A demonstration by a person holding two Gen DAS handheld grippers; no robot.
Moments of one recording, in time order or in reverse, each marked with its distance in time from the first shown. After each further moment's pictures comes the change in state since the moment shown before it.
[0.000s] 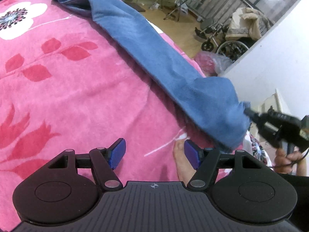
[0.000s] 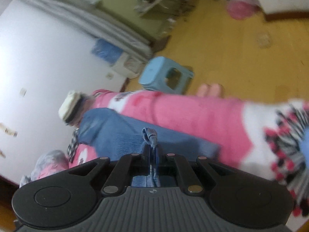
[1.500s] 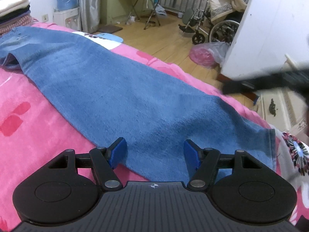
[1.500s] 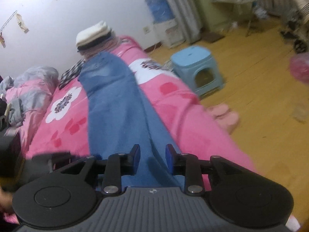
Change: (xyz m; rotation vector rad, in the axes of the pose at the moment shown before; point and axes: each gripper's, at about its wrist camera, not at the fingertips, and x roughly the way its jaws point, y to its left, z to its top) left arm 0.119 -0.094 0.039 0.326 -0.088 0.127; right arm 0.101 0.106 0.031 -0.666 0.241 -0.036
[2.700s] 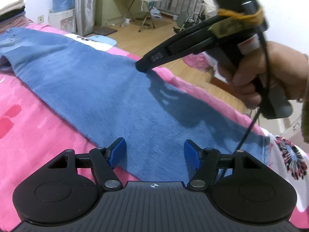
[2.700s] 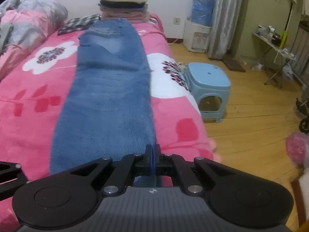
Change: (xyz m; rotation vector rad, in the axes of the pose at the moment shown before) left arm -0.002 -0.014 0.001 -0.010 -0.017 -0.039; right arm 0.099 0.056 0.057 -0.492 0.083 -0.168
